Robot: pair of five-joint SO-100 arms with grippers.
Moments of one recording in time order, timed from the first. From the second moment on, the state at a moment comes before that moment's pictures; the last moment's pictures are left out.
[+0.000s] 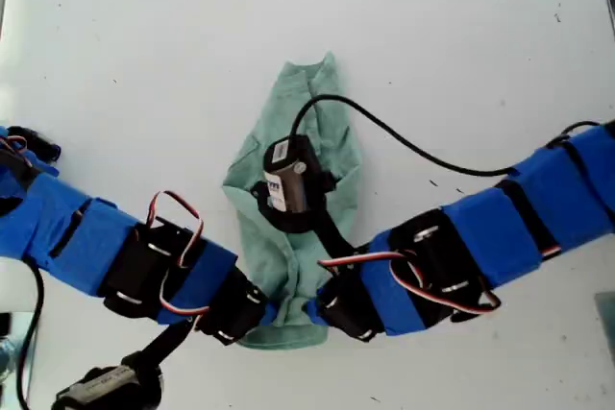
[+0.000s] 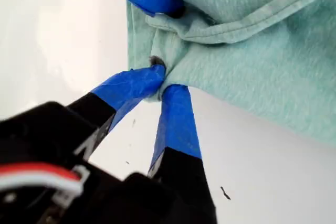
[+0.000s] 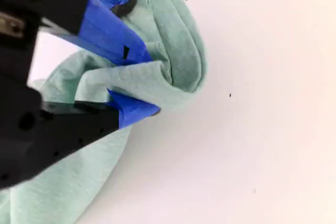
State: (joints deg) arm 0 18.3 69.3 63.8 66.5 10.9; arm 1 -18.5 75.3 51.9 70.4 -27.3
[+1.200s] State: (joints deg) arm 0 -29.8 90.9 77.6 73.8 32.3; arm 1 34.6 123.6 108.7 62.2 -35.3
